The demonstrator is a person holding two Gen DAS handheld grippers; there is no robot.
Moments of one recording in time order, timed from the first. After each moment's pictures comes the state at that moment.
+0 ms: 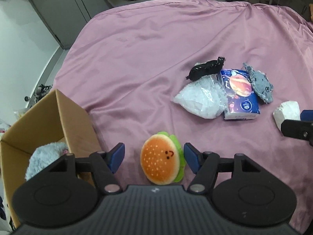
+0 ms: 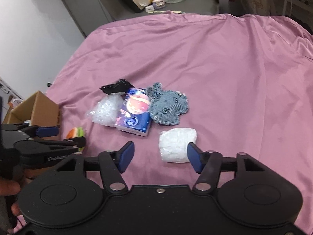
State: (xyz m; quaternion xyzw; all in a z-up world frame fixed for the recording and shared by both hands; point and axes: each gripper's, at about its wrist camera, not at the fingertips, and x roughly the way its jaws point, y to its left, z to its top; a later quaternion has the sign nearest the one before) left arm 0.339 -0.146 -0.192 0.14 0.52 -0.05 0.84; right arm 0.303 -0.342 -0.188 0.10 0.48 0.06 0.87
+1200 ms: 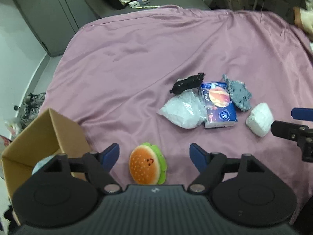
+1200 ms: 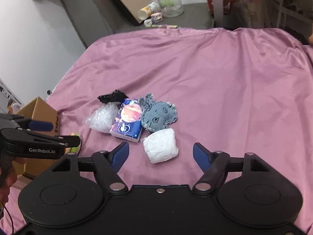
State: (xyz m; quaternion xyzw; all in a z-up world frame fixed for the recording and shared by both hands) left arm 0.341 -0.153 -0.167 0.14 0.52 -0.09 0.84; right arm 0.290 -0.357 -0.178 0.10 0.45 0.07 0.89
